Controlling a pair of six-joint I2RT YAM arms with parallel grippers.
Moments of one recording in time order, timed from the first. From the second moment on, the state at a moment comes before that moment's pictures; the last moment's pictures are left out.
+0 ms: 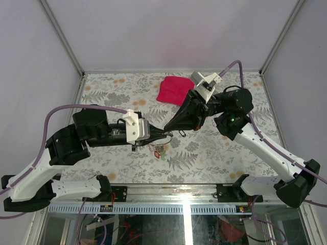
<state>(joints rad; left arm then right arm) -1.08 0.99 1.54 -0.69 0.32 0.32 0.74 1.24 1.21 0.72 -1.21 0.81</state>
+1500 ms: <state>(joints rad) -1.08 1.01 1.55 -0.66 0.30 0.32 0.74 1.19 1.27 0.47 -1.18 0.64</state>
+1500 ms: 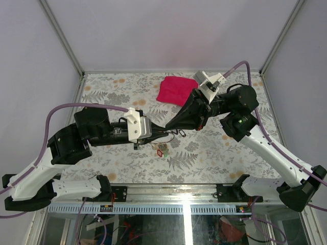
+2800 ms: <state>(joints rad) -1.08 1.02 1.55 -0.77 0.29 0.32 0.75 1.22 1.20 0.51 -1.22 0.66</state>
